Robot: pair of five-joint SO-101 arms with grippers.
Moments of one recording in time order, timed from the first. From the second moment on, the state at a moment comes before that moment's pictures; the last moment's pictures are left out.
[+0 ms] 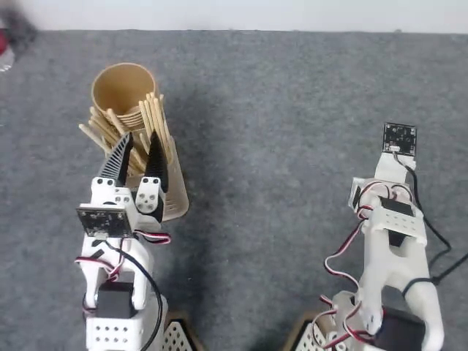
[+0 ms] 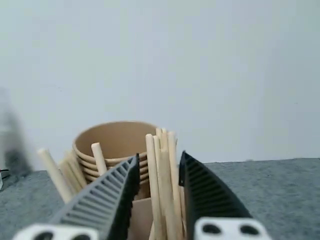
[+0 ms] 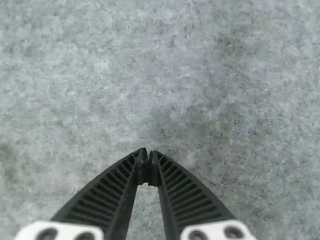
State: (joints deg) left arm -4.0 -102.7 90.4 23.2 2.7; right arm 12.9 -22.6 60.7 26.2 5.7
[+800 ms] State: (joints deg) left arm -24.9 -103.3 59.6 31.4 -2.9; right arm 12.7 -22.6 60.7 26.2 5.7
